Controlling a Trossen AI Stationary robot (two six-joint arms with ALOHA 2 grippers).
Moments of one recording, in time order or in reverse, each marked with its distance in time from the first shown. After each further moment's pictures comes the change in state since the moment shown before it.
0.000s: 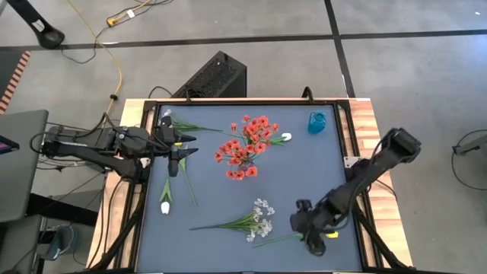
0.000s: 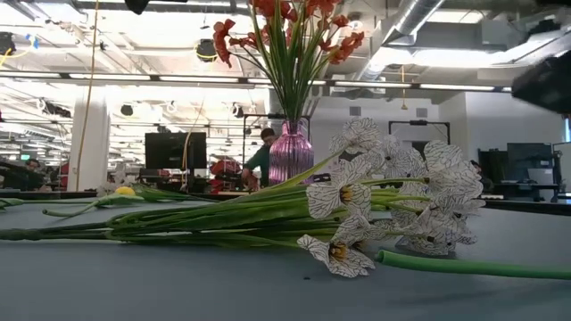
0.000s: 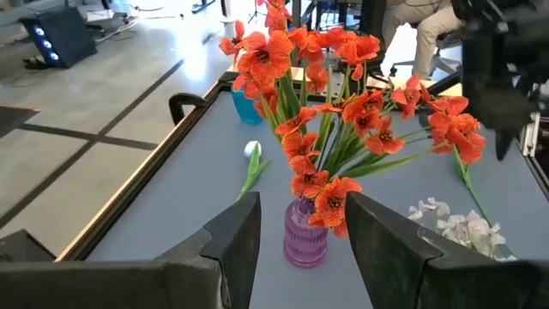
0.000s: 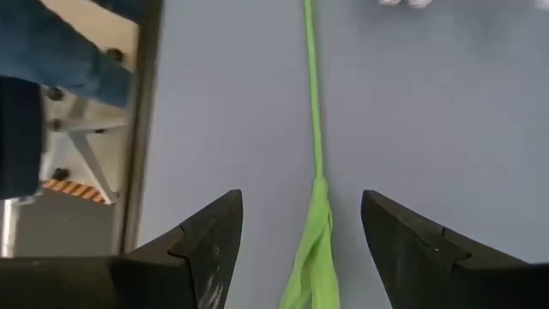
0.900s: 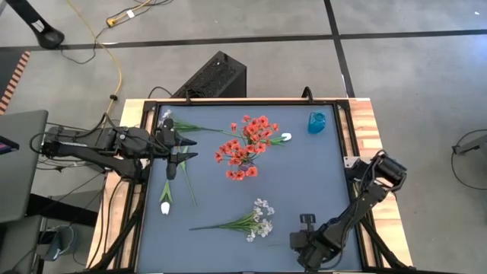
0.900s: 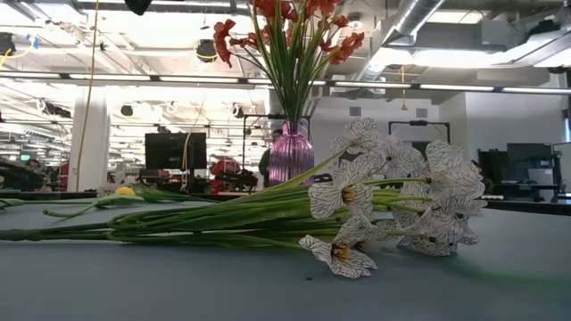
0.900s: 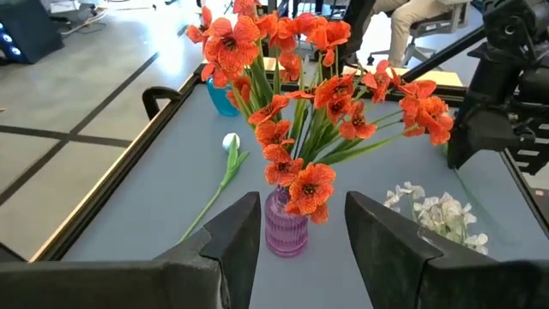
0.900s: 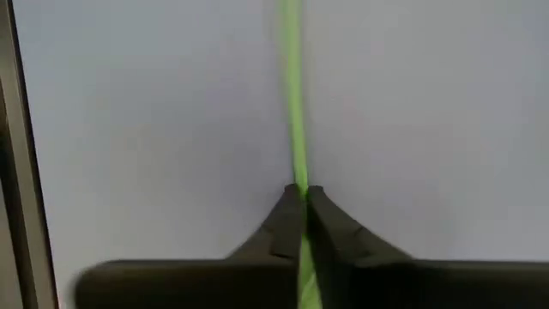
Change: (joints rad) left arm 0.000 0.000 0.000 -0.018 0.075 0.006; right arm 0.210 0.392 0.240 -0.262 0.149 0.270
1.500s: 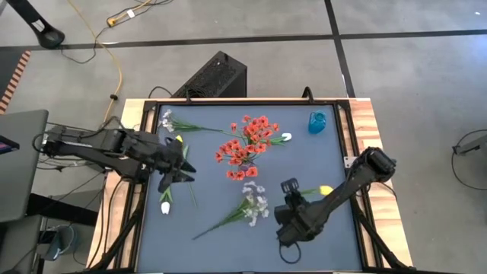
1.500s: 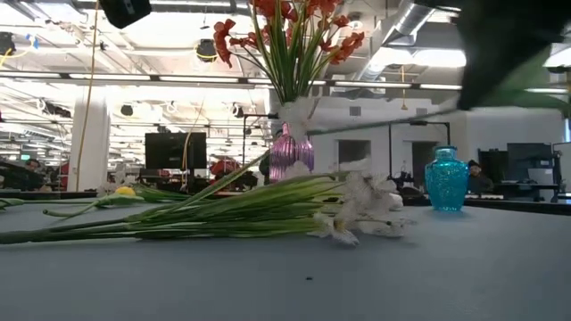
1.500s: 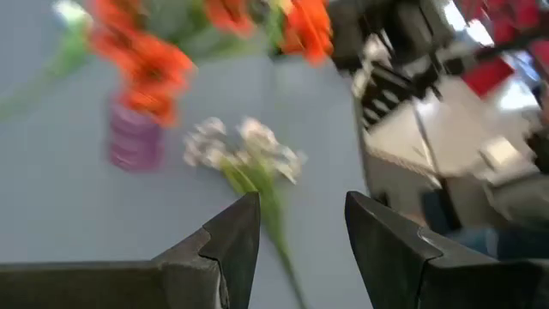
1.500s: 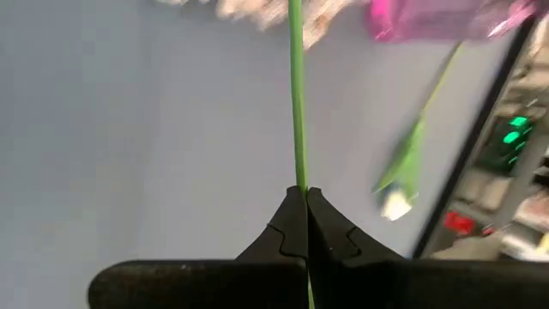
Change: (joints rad) left arm -0.010 0.048 0.001 -0.082 0.429 -0.376; right arm -0.263 -0.034 0.359 -0.665 0.491 -0.596
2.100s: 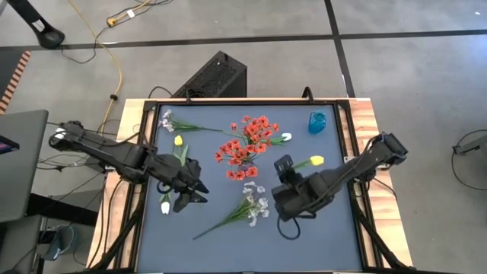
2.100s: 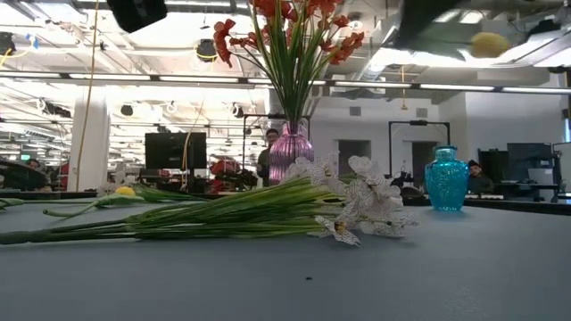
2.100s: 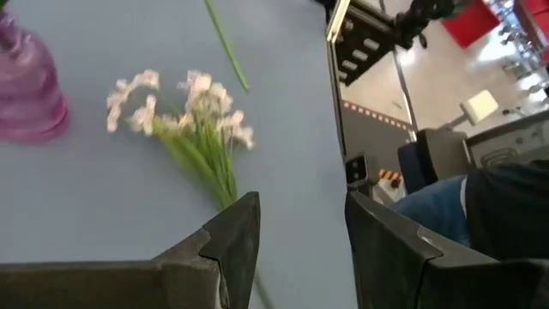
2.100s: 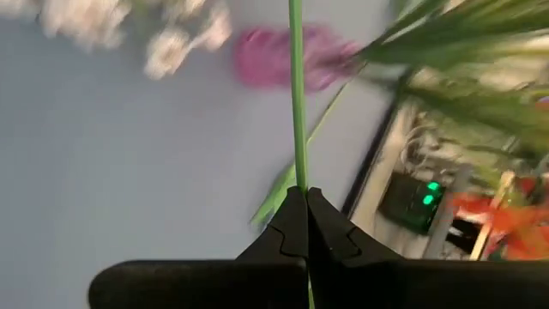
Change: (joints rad) left arm -0.150 0.235 -0.001 0.171 -0.022 -0.076; right arm -0.134 -0.199 0.047 0.082 0.149 -0.454
